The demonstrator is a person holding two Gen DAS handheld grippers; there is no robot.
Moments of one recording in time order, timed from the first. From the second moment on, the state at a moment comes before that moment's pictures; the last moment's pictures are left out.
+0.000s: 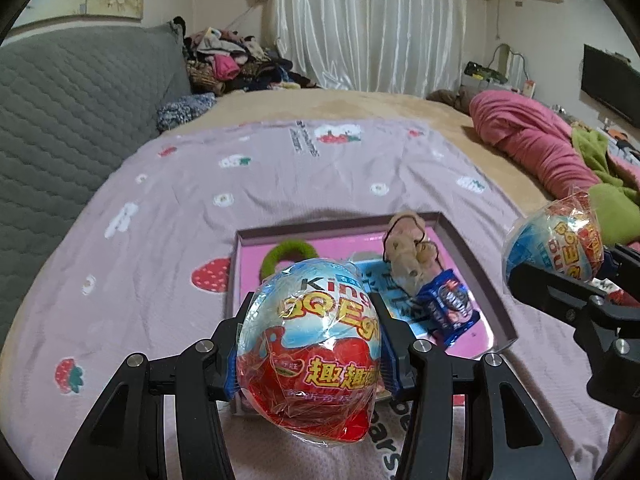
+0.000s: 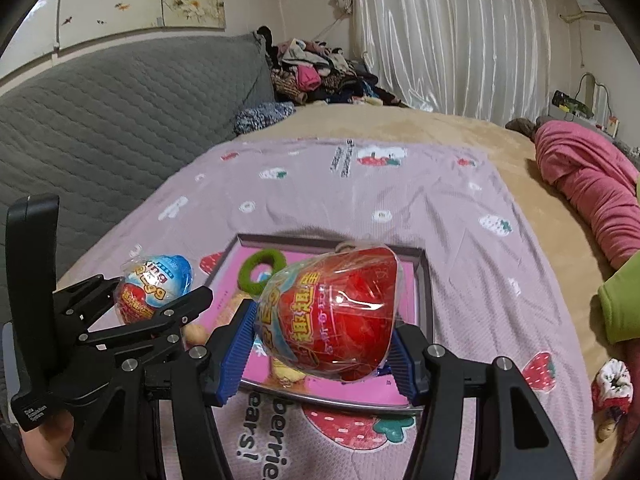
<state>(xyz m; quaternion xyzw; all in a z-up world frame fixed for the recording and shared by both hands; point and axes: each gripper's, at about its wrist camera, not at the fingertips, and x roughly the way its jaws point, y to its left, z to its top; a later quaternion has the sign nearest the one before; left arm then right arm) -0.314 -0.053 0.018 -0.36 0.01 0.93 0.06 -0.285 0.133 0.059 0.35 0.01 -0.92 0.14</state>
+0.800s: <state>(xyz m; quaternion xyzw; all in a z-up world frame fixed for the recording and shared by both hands) -0.353 -0.046 -0.062 -0.38 0.02 0.92 0.07 -0.322 0.135 -0.036 0.38 0.01 -0.91 0.13</state>
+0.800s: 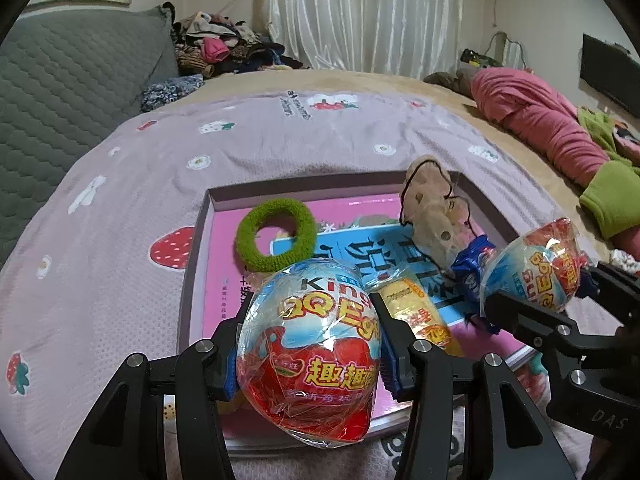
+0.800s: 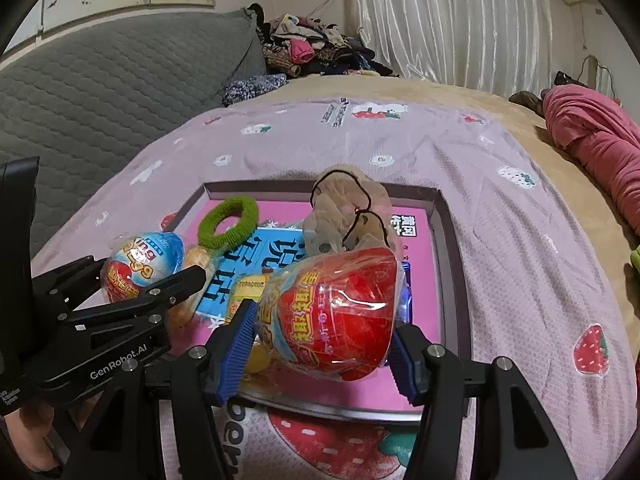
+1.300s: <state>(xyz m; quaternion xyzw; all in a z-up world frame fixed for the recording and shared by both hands) -0.359 -0.044 -0.079 -0.39 0.04 0.92 0.07 -0.331 0.129 -0.057 0.40 0.03 -0.91 0.13</state>
